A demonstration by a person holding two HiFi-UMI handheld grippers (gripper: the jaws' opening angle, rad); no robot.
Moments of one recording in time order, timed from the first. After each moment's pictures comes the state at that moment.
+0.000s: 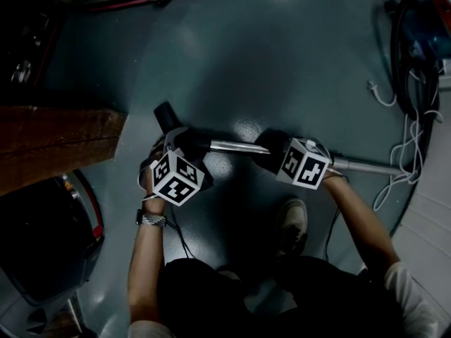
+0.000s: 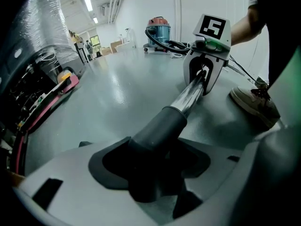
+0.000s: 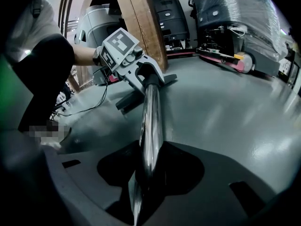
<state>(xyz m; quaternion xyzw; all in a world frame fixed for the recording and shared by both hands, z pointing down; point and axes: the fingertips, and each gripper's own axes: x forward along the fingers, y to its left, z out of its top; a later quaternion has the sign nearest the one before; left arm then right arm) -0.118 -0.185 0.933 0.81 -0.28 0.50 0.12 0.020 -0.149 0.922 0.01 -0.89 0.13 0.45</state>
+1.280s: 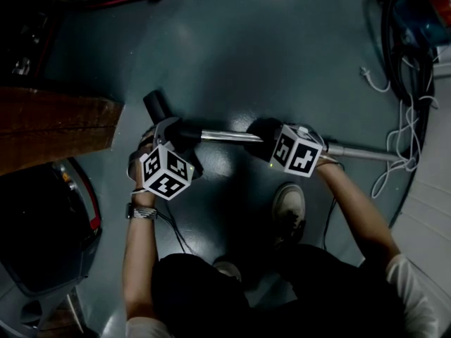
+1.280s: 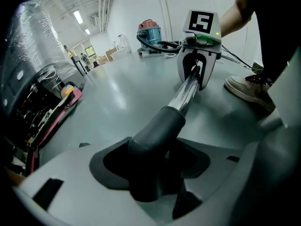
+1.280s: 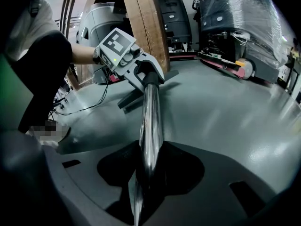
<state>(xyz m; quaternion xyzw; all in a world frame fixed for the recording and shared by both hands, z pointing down) -0.127 -0.176 0.912 0.81 -0.28 0.52 0.05 0.014 -0.140 0.910 0.02 -0.89 0.11 0.45</state>
